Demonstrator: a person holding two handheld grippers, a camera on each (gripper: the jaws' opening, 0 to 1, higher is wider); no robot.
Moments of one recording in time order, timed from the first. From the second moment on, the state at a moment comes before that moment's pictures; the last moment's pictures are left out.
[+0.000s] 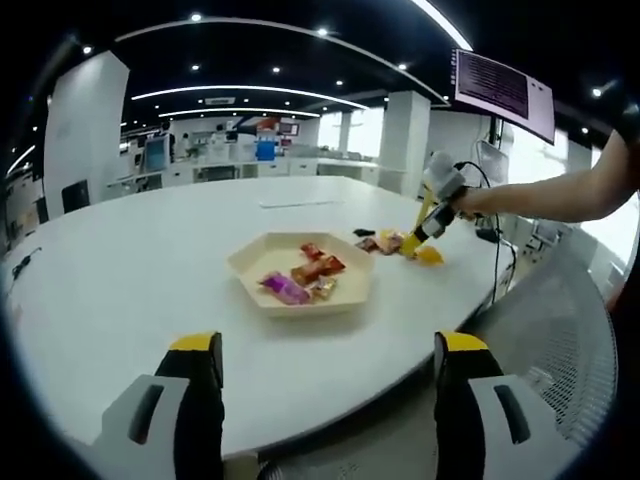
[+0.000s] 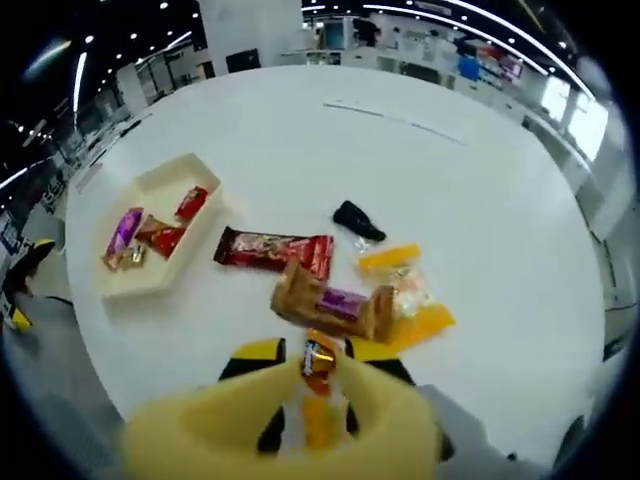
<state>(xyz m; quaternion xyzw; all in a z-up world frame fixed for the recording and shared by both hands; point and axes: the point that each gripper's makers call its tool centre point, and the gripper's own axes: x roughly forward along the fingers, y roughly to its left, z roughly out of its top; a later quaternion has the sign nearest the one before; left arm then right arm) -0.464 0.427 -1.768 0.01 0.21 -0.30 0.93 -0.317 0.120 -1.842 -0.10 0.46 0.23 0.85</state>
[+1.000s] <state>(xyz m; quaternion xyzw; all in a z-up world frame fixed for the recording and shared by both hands) -0.464 0.427 -1.770 0.01 0.21 -0.30 0.93 -0.311 0.131 -1.787 -0.10 0.43 0.26 0.86</state>
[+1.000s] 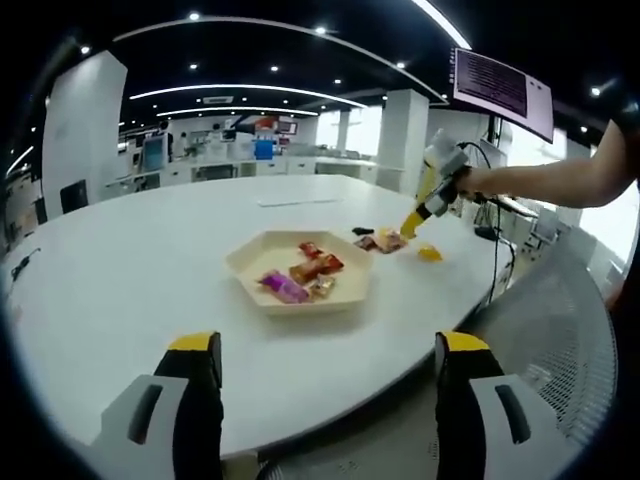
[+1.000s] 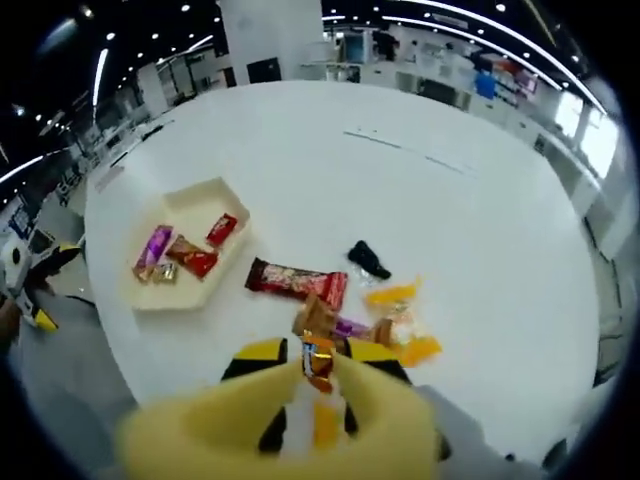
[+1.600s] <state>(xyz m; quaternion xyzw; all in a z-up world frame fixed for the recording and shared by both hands) -0.466 0.427 -1.769 0.01 0.21 -0.31 0.93 -0.297 0.170 -1.758 -0.12 0.40 0.29 0.86</state>
